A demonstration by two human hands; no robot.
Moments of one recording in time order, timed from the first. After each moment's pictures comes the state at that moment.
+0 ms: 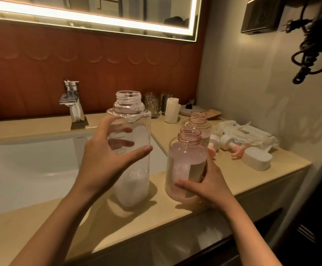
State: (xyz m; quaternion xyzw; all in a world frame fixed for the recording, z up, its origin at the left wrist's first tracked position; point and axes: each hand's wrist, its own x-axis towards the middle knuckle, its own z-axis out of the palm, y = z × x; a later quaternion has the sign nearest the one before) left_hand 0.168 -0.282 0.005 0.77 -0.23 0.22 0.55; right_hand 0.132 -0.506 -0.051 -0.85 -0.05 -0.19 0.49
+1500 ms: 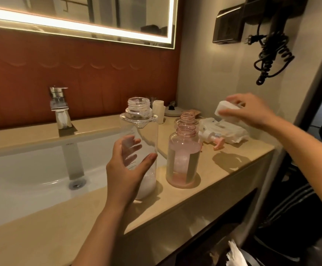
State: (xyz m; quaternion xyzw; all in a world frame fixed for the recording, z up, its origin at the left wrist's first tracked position) left_hand 0.158 -0.297 -0.038 0.69 -0.23 0.18 0.66; right_hand 0.127 -0.598 0.081 -0.92 0.09 -0.29 0.24
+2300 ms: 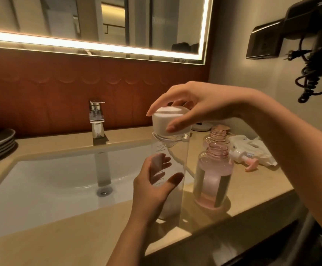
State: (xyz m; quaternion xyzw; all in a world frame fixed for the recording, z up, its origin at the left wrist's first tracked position) left_hand 0.158 -0.289 -0.035 0.68 -0.24 0.12 0.68; right_hand 0.144 -0.417 0.166 -0.94 -0.31 0.00 0.17
